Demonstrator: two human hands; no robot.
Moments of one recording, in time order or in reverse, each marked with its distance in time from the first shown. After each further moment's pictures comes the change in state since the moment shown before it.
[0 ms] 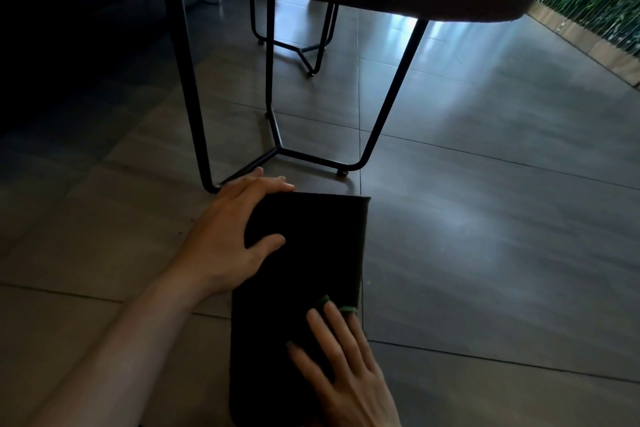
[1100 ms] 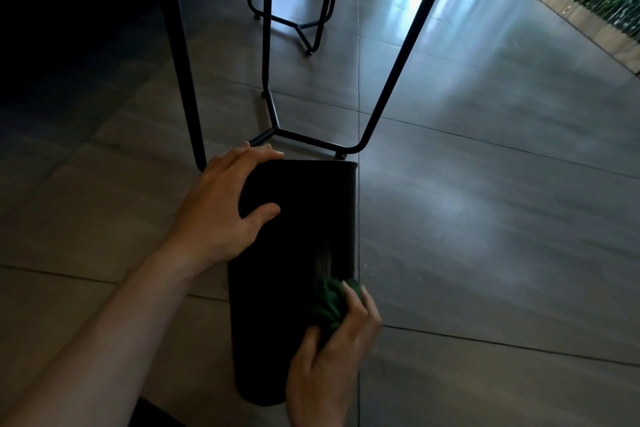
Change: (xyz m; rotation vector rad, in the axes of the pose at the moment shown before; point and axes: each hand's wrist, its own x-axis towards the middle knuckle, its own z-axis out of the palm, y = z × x) left_hand 0.009 -0.009 0.005 0.015 0.044 -0.084; right_hand 0.063 -0.065 -0.009 0.563 0.403 1.115
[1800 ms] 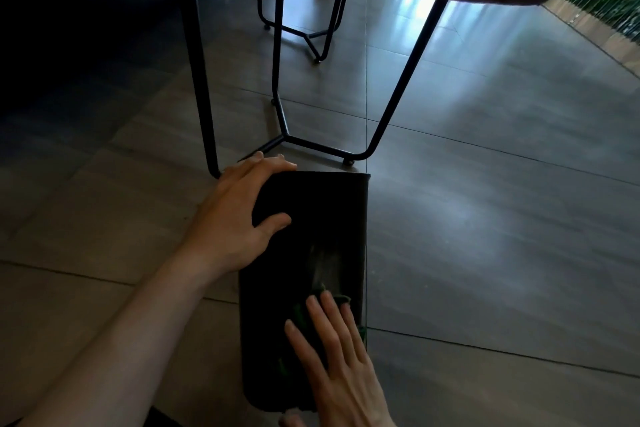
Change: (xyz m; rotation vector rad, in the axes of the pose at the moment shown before) left_hand -0.008 0.007 -0.007 -0.024 -0.020 -0.006; right_hand 0.018 0.066 -0.037 -0.598 -0.505 -1.052
